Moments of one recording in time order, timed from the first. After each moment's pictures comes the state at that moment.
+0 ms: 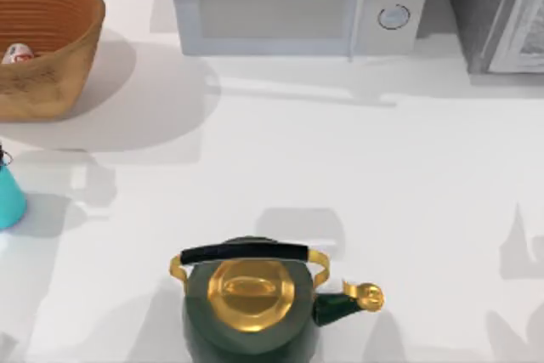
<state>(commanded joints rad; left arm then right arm) 0.03 0.73 0.69 -0.41 0.02 0.00 0.00 0.00 0.00 0.00 0.00 0.00</state>
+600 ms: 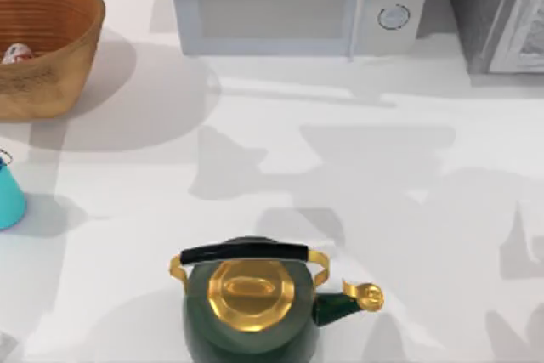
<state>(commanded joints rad) 0.06 1.67 1.77 -0.92 0.05 0.06 0.00 0.00 0.00 0.00 0.00 0.00</state>
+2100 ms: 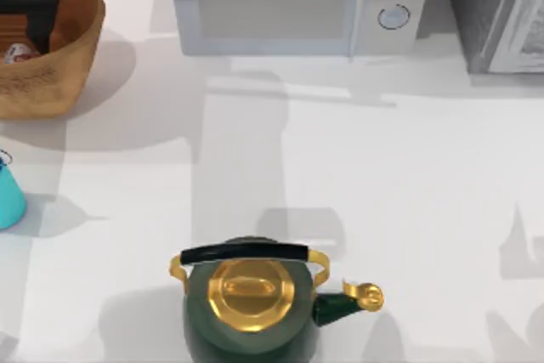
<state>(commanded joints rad) 0.10 2.73 2.81 -1.56 0.08 0.13 0.00 0.00 0.00 0.00 0.00 0.00</state>
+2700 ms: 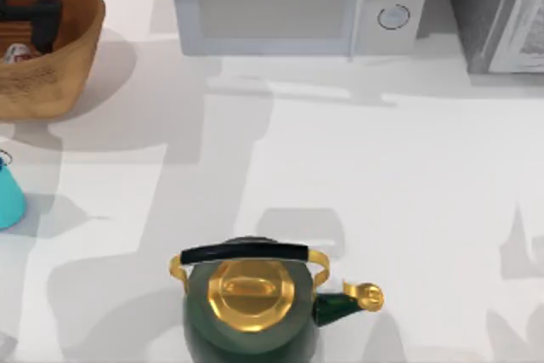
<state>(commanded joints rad) 0.10 3.08 3.34 -1.73 0.08 0.13 0.00 0.00 0.00 0.00 0.00 0.00</state>
